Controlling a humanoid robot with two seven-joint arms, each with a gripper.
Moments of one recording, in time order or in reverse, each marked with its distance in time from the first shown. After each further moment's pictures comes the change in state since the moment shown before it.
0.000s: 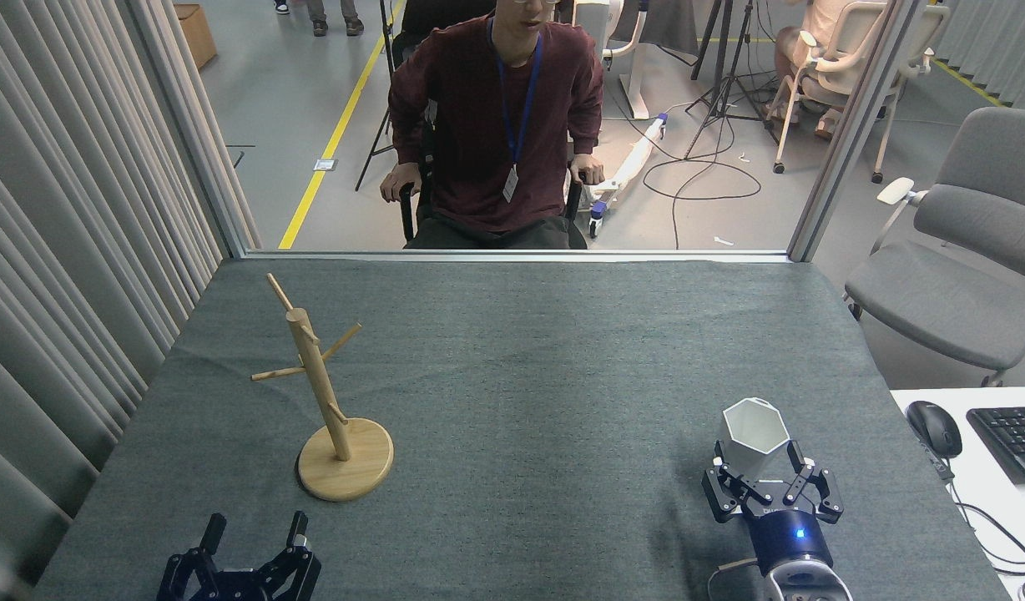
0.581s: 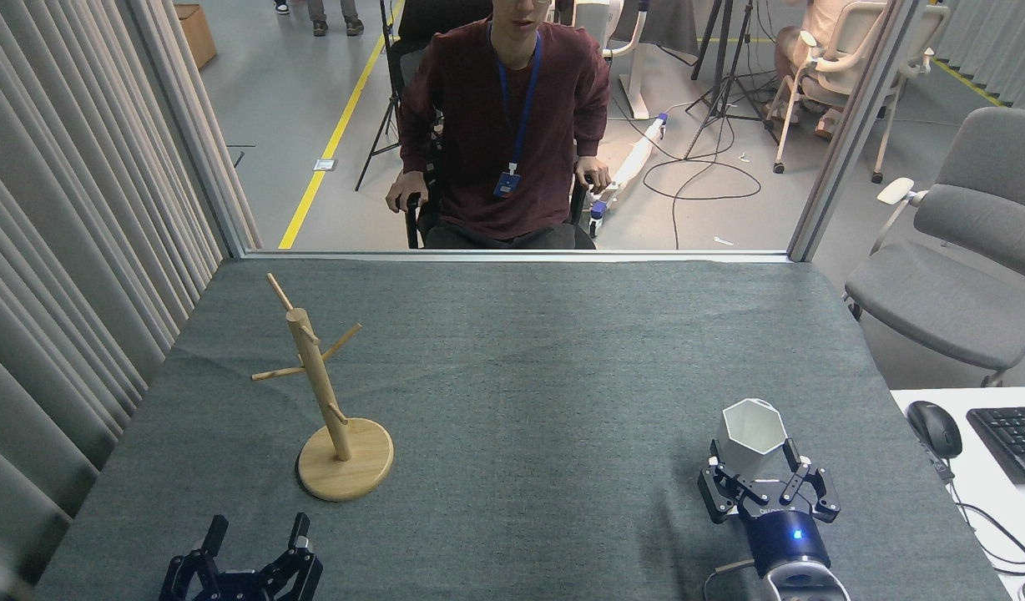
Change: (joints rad) left arm 0.002 -0.001 -0.003 0.001 0.000 0.000 -0.003; right arm 0.021 0.009 0.001 -0.052 0.006 -0.007 0.007
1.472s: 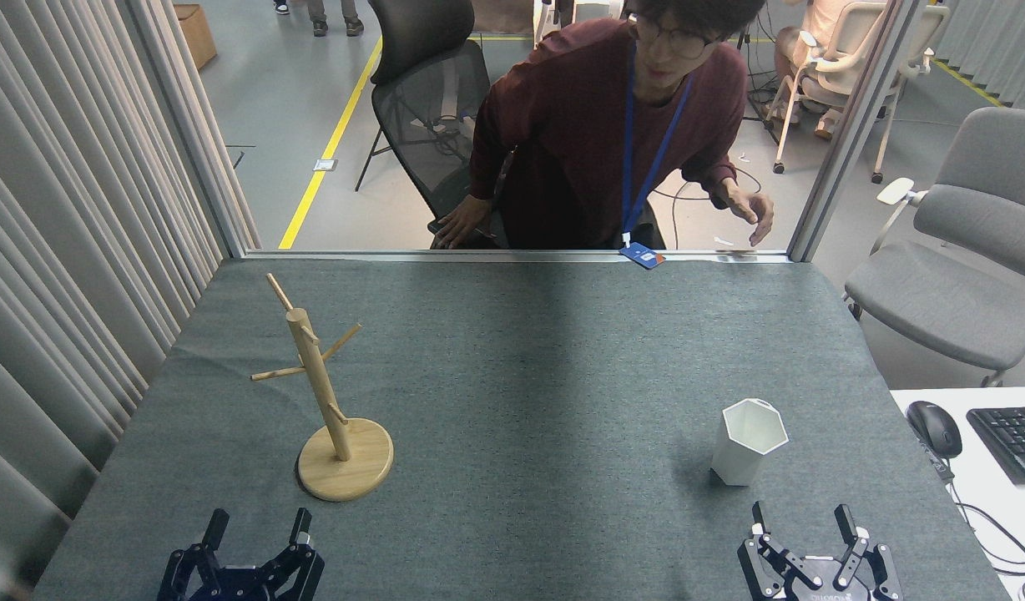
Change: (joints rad) left arm 0.006 0.000 -0.007 -0.031 -0.003 -0.008 0.004; right arm 0.355 -0.004 -0.059 -0.420 -0.066 -0.012 -0.006
